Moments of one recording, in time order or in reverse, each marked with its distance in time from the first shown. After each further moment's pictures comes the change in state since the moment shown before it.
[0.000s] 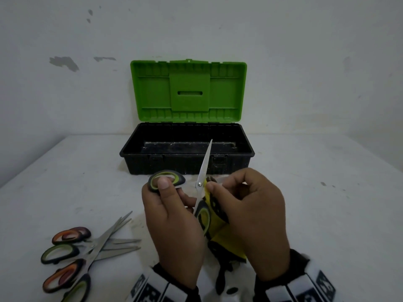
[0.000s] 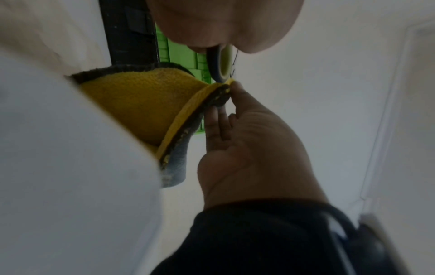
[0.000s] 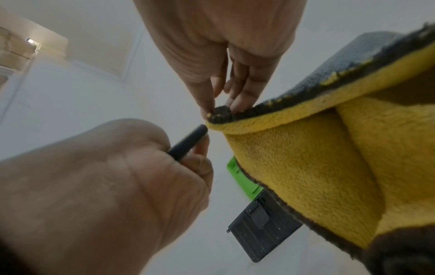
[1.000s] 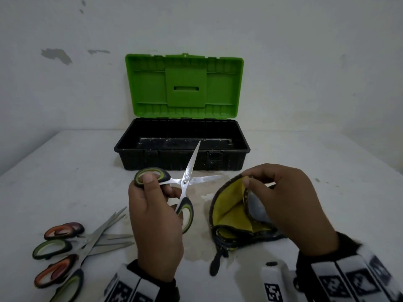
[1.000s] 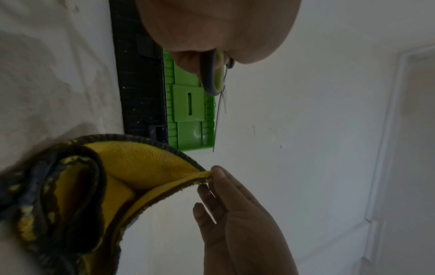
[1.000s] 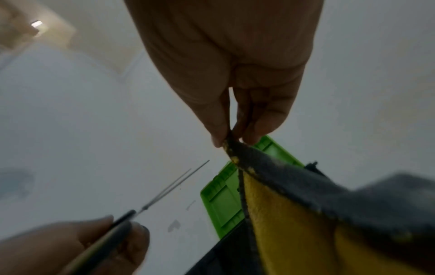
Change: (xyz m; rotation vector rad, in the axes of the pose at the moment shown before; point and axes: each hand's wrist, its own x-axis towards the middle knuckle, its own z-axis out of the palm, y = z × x) left_hand 0.013 0.003 -0.014 -0.106 -0.078 -0.237; right_hand 0.031 0.022 -0.057 -0.306 -0.213 0.013
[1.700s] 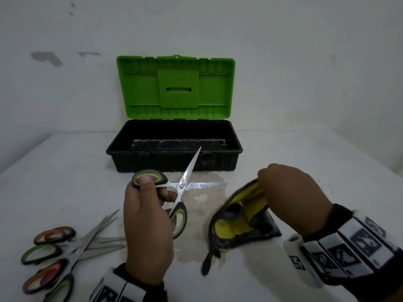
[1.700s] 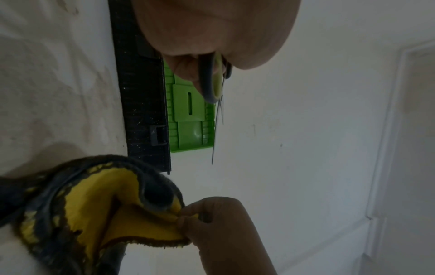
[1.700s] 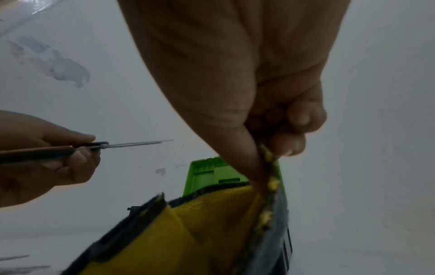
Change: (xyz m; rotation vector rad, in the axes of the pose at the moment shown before) left_hand -0.002 0.001 0.000 0.043 -0.076 -0.056; right_hand 0.019 0.037 -0.020 -0.686 -0.310 -0.201
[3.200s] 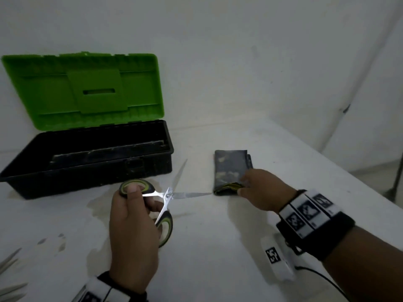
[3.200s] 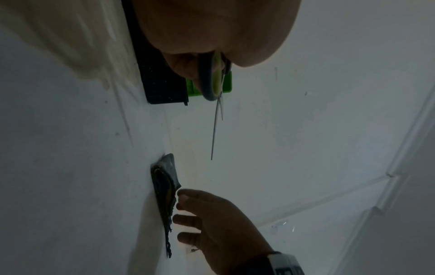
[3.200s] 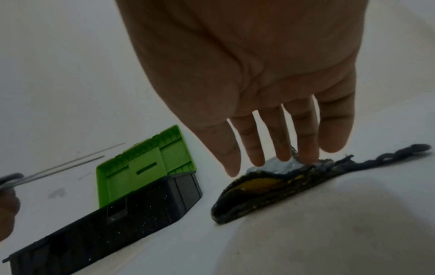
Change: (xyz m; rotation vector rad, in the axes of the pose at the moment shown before) left_hand -0.039 -0.043 0.096 0.111 -0.169 -0.073; right_hand -0.026 0.122 0.023 0.315 -0.345 0.489
